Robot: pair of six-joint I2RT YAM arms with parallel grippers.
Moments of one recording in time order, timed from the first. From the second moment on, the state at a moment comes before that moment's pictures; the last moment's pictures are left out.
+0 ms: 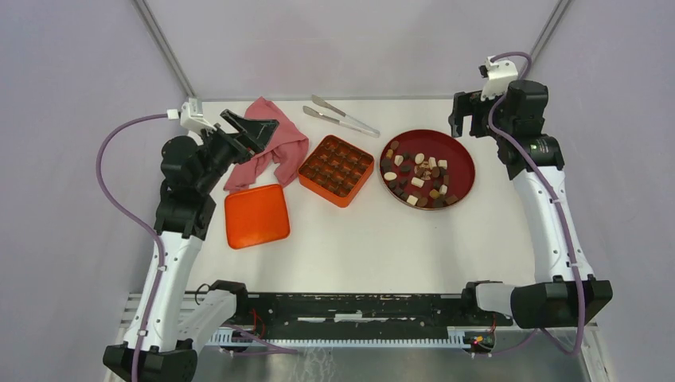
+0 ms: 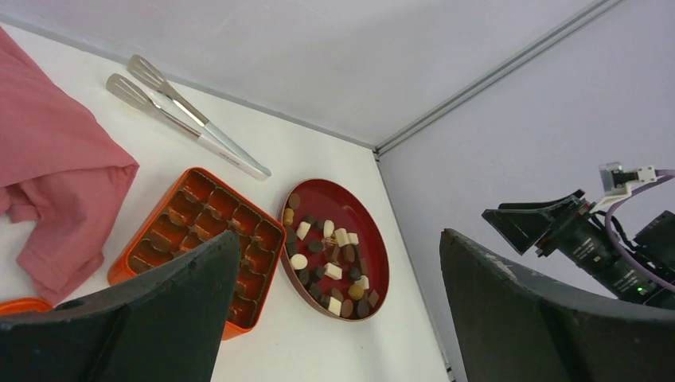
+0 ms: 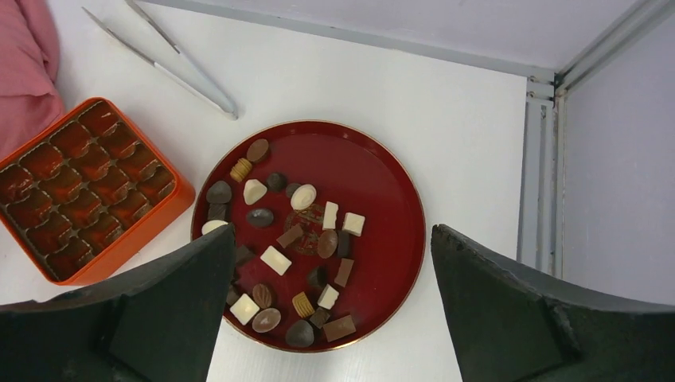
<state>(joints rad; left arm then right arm) -0.13 0.89 1.08 -0.21 0.27 -0.74 0.03 1.26 1.44 -0.56 -0.13 -0.10</state>
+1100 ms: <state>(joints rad) -0.27 1.28 1.08 -0.03 0.25 -0.87 0.28 2.10 1.87 -0.51 -0.48 -0.44</state>
